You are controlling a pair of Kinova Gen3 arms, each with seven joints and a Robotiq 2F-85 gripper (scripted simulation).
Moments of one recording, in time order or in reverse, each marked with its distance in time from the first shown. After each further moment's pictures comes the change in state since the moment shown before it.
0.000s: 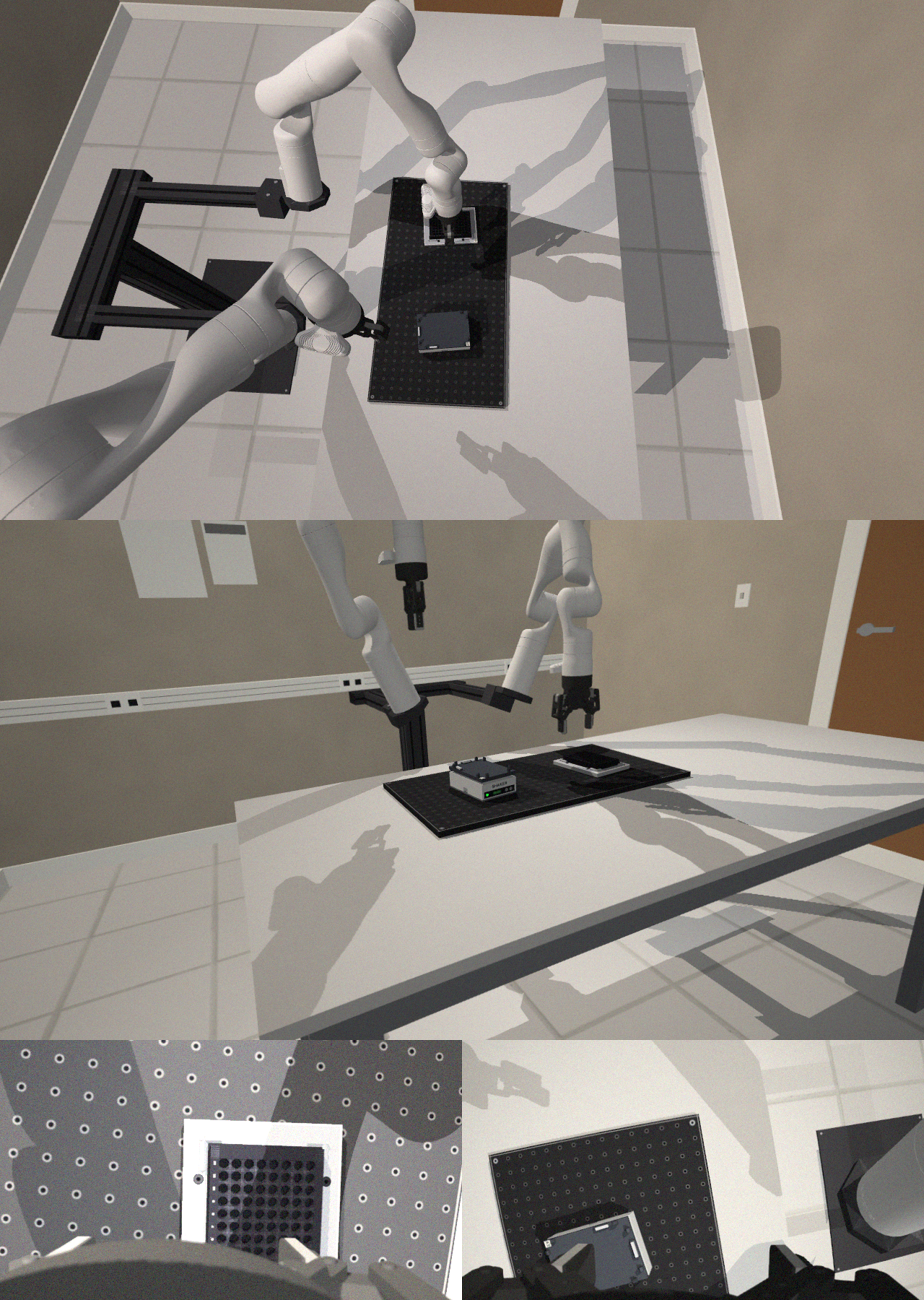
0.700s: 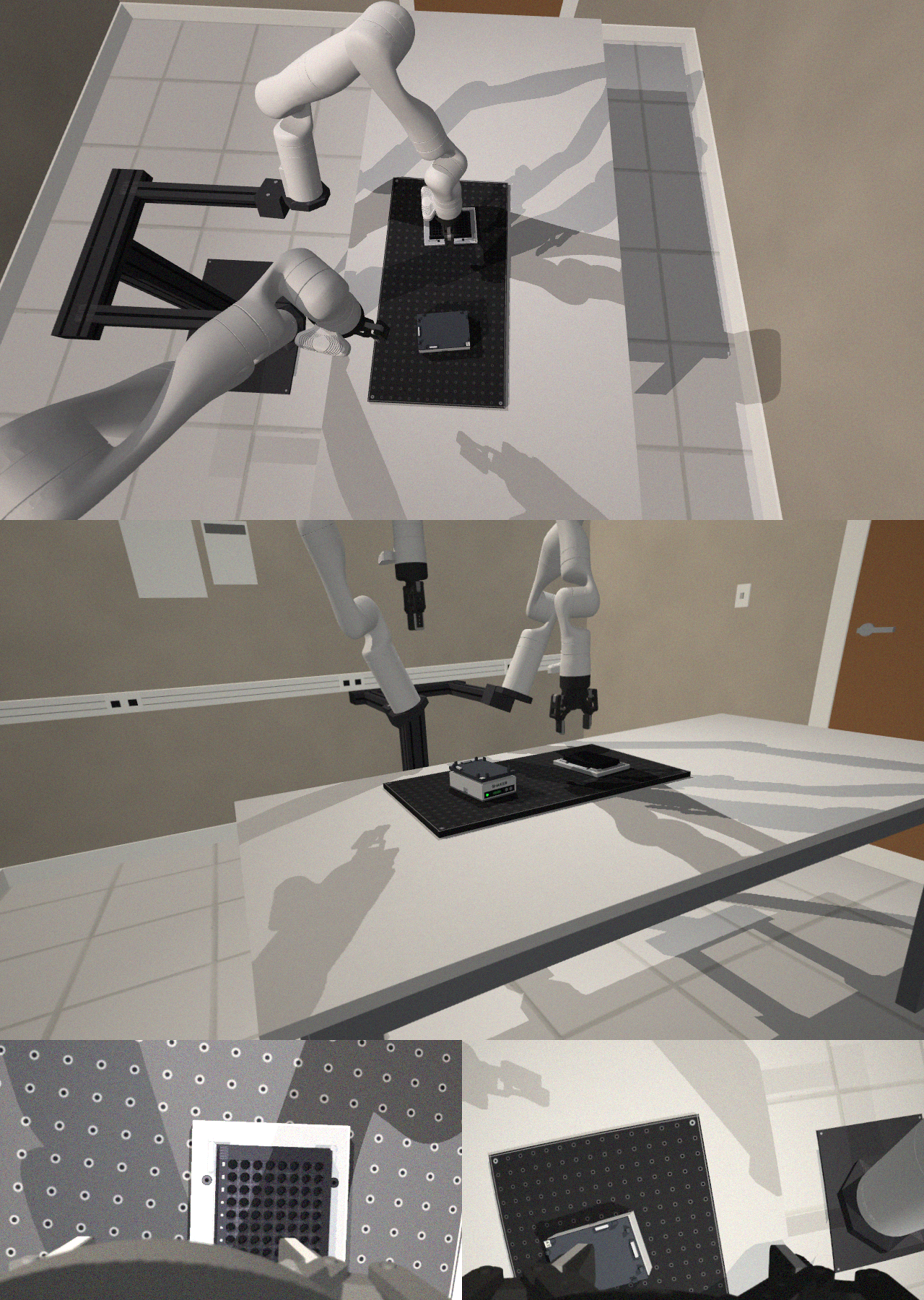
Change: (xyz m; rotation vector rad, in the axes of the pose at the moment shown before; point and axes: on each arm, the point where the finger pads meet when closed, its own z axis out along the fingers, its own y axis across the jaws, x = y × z) left arm 0.001 -0.006 0.000 0.000 0.000 0.000; right arm 0.000 0.000 0.000 0.000 0.000 0.000
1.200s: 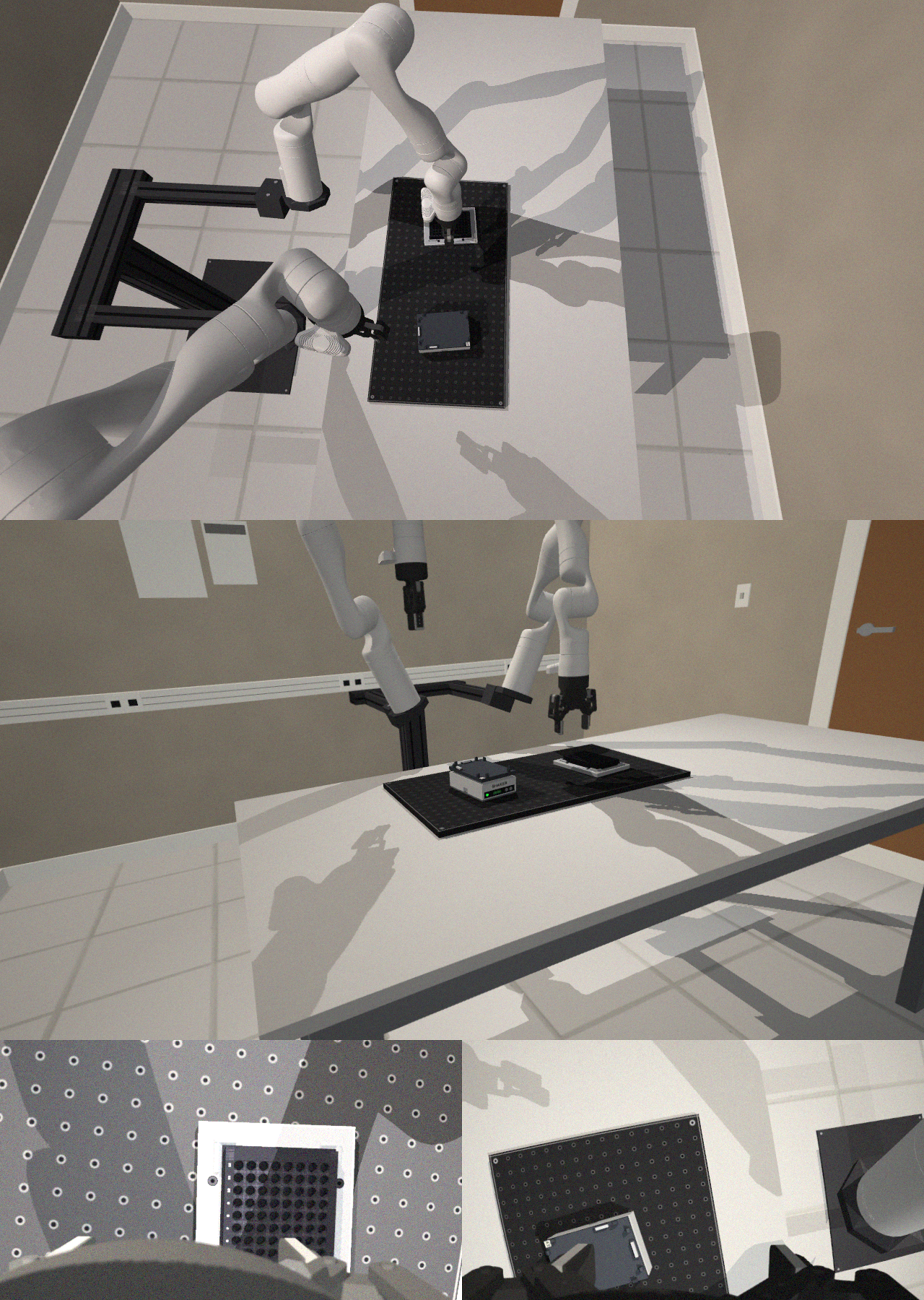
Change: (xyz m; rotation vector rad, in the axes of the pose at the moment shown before) left arm 0.000 -0.004 0.000 0.000 0.000 0.000; right arm 0.000 0.000 0.000 0.000 0.000 0.000
